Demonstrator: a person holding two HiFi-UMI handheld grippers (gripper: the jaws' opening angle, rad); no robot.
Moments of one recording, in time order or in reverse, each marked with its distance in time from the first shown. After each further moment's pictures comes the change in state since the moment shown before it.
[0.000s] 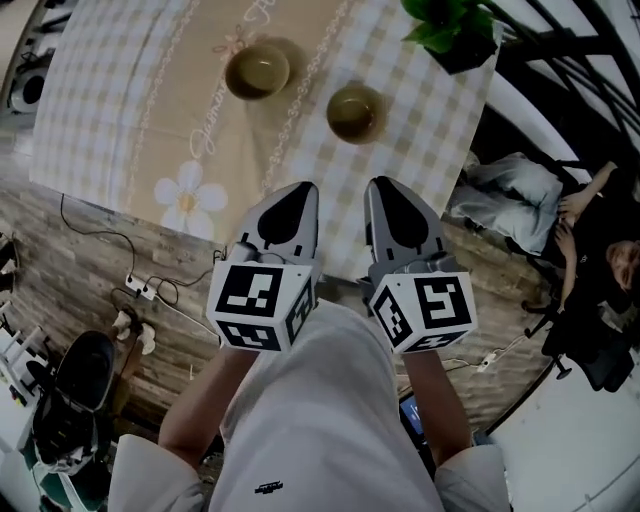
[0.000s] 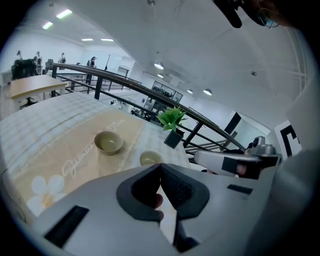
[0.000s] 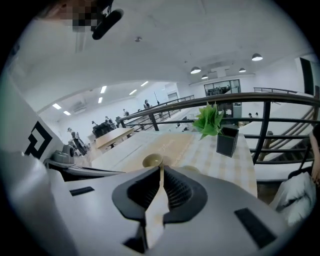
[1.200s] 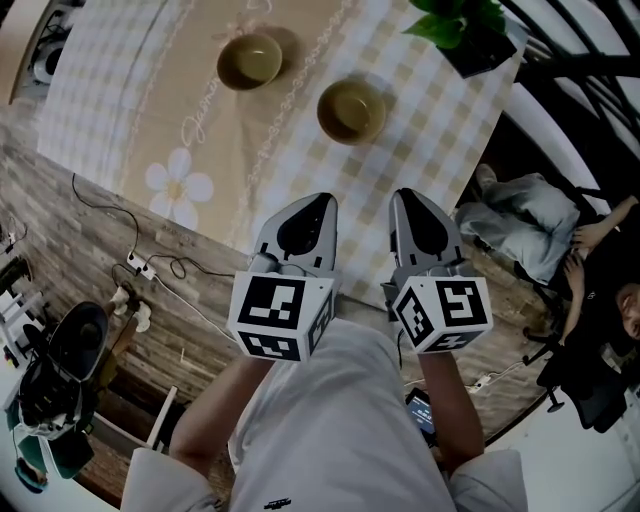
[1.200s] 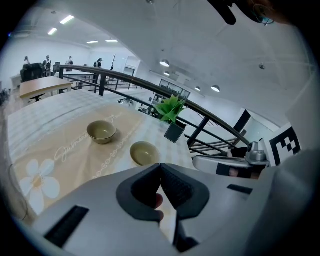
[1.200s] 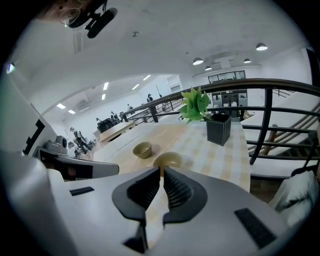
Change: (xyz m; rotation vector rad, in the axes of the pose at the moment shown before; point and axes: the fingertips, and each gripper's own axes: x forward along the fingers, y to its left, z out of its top) left arm 0.048 -0.048 -0.038 -0.026 0.012 0.103; right arm -0.002 -0.090 -0.047 0.008 0.078 0.073
